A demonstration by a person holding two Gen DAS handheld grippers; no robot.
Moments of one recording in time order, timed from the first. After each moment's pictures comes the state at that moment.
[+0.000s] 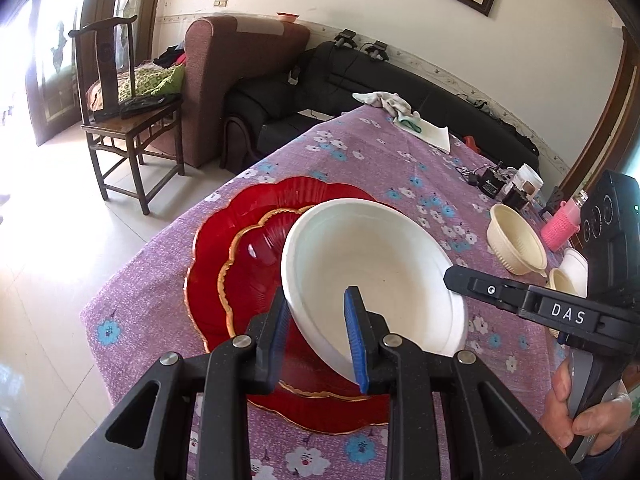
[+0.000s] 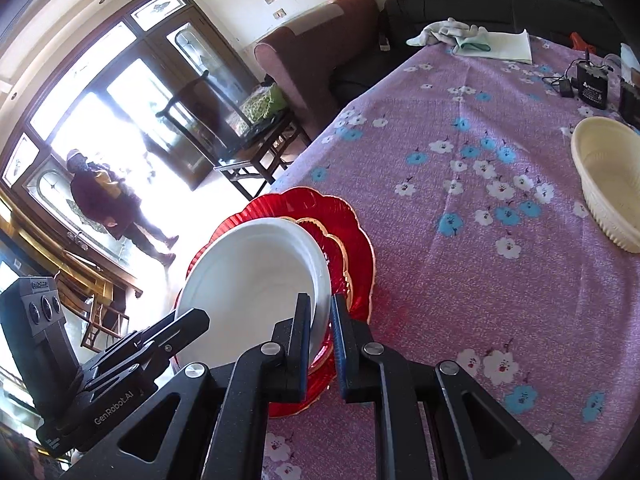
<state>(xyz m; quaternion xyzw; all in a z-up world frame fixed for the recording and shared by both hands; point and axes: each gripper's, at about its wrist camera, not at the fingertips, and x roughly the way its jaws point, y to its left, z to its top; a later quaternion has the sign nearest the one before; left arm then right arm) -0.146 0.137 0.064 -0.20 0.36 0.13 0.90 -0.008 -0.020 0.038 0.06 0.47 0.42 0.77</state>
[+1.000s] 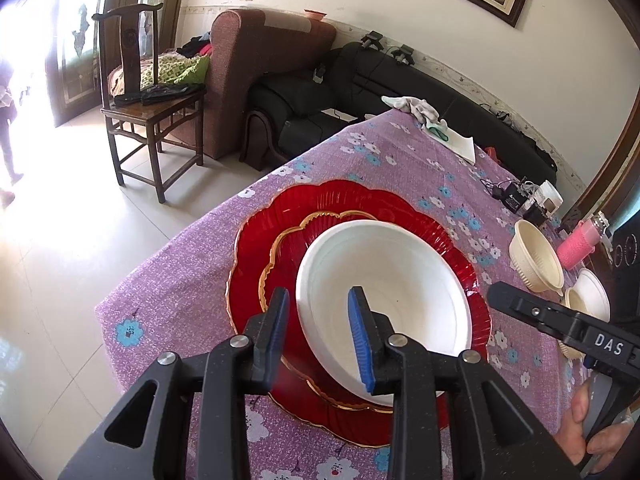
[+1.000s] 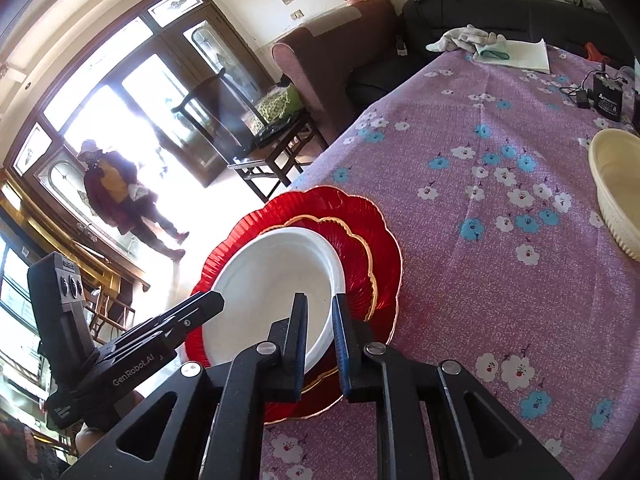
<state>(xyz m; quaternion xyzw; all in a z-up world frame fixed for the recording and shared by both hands) -0.152 0.159 0.057 -0.22 0.36 0.16 0.89 -0.021 -0.015 0.046 0.05 0.46 0.44 0.77</state>
